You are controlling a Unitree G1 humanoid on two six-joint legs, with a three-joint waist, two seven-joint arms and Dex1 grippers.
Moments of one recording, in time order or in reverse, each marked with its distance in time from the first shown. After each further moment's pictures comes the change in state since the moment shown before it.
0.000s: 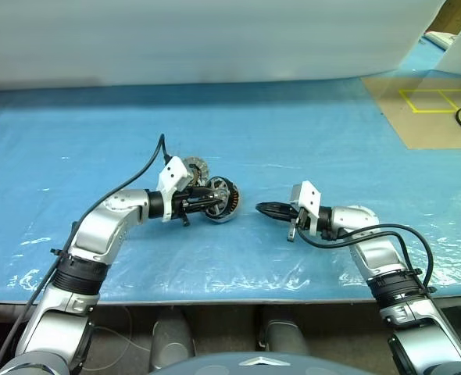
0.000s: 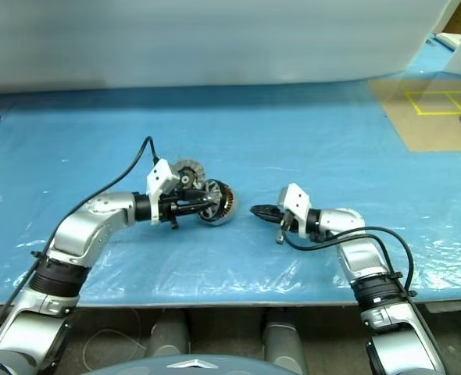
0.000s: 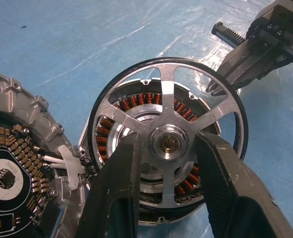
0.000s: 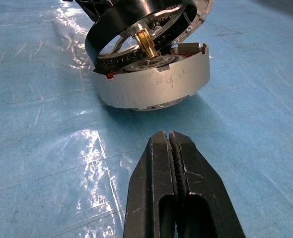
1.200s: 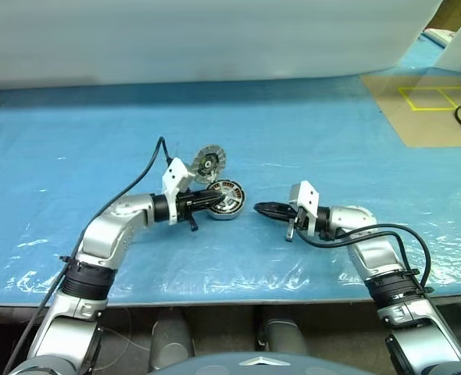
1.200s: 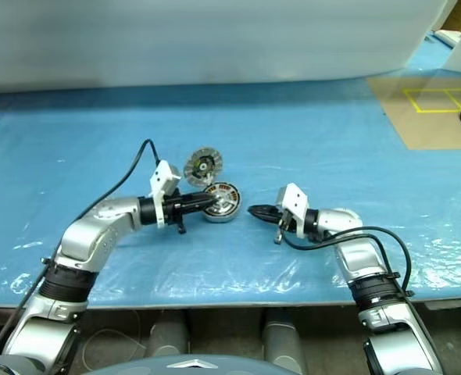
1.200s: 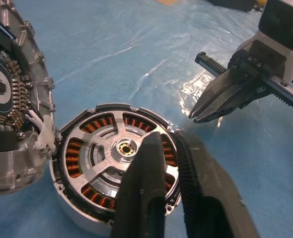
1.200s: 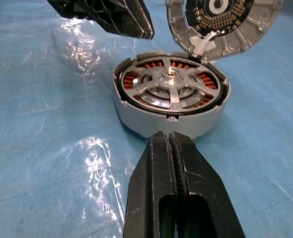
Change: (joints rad) left arm 0.040 -0.091 0.032 -0.007 -0.064 -0.020 0.008; right arm 0.000 0.014 0.000 -0.027 0.023 0.023 0.012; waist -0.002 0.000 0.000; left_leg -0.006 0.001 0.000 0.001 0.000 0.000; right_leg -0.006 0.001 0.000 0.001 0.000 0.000
